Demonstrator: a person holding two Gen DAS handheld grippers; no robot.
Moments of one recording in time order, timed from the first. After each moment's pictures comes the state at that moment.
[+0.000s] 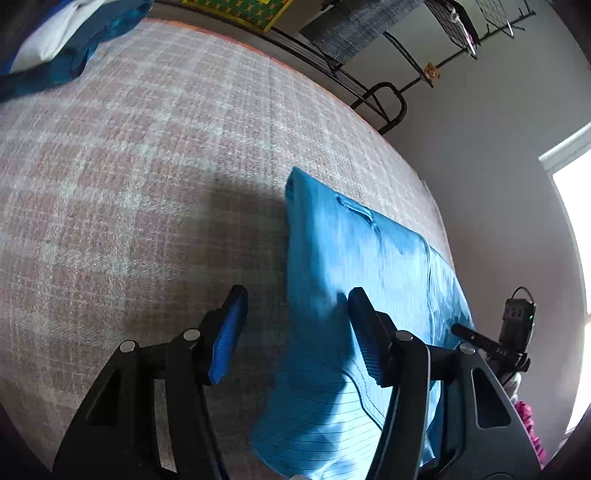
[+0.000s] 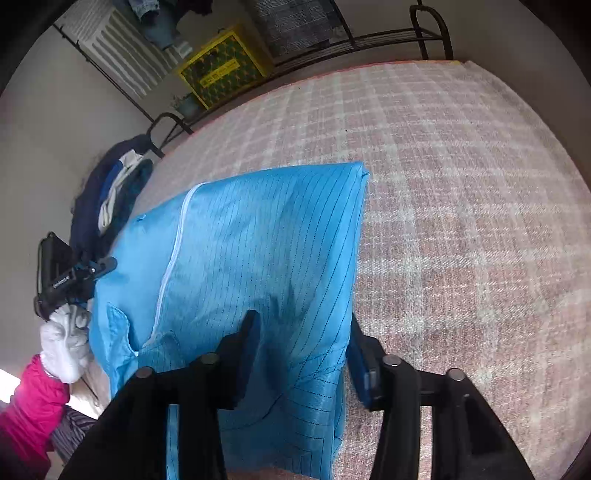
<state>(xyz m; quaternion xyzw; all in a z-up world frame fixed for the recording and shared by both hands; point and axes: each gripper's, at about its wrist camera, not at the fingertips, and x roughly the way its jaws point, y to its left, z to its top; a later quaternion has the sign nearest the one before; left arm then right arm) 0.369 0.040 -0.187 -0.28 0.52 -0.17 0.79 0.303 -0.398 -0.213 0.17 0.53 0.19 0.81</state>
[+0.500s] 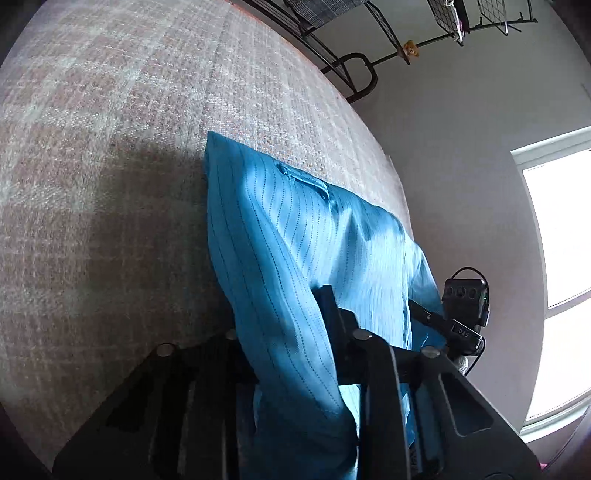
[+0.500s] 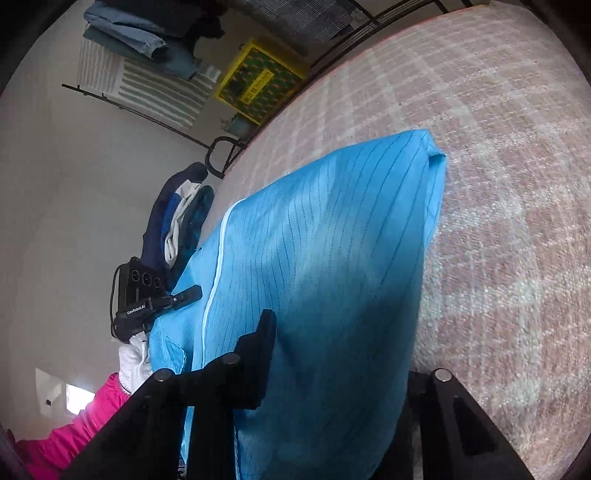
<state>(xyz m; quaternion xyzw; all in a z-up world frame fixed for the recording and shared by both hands) 0.405 0.006 -0.211 -0.31 0.55 -0.26 0.73 0.341 -0.364 -0.242 0.26 0.51 0.29 0.77</state>
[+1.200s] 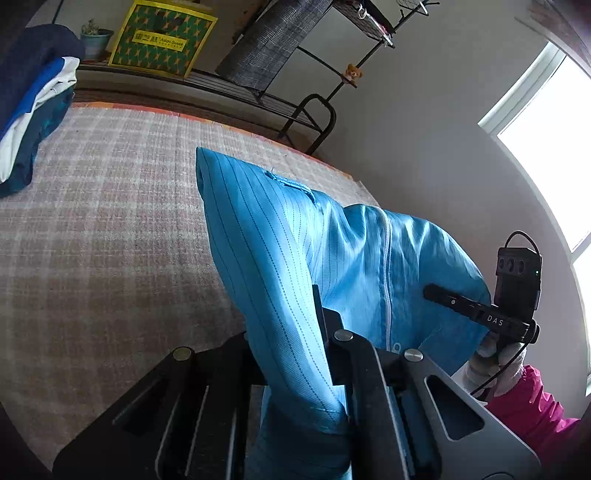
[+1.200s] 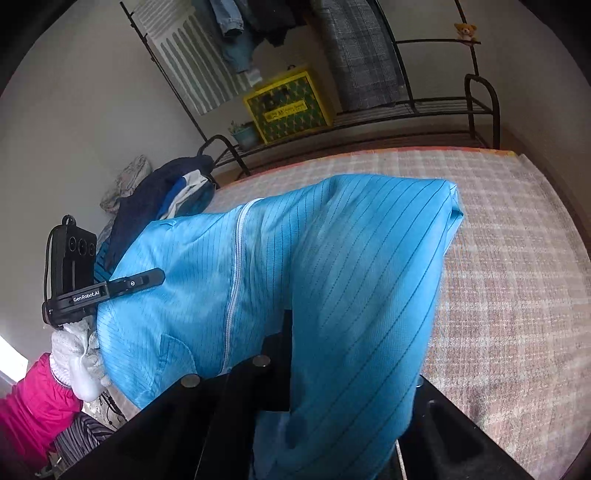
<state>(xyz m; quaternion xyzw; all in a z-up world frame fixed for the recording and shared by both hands) 0.337 0.002 -0.098 -0.20 0.43 -0.26 0.84 0.279 -0.304 -0.107 0.09 0.43 0.23 0.87</state>
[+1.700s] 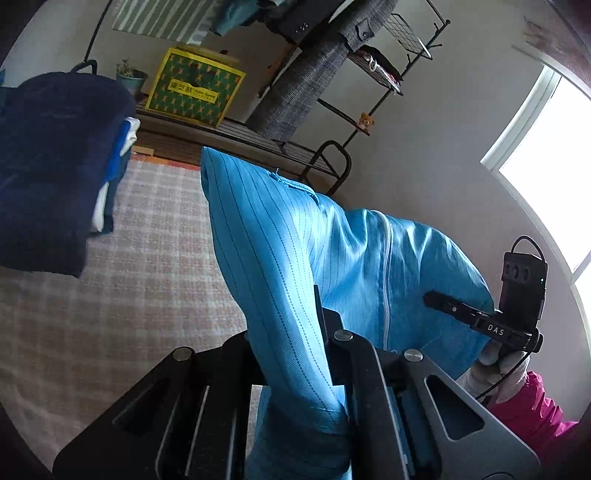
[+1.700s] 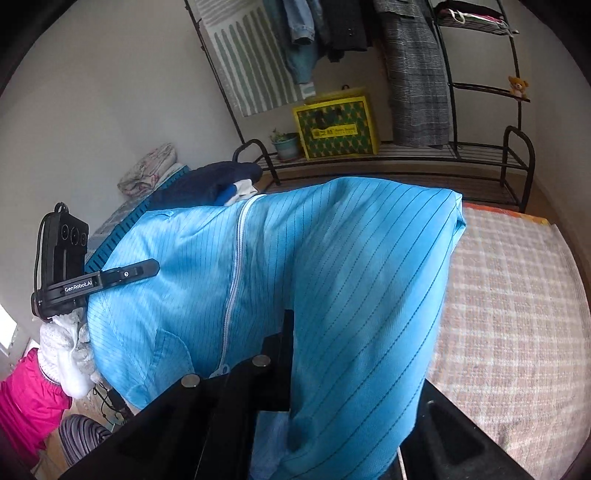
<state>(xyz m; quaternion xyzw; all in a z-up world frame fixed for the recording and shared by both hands) 0.306 0.102 -0.024 -0.20 0.37 -0.22 0.88 0.284 -0.187 -0.039 0.04 0.39 0.28 0.88</state>
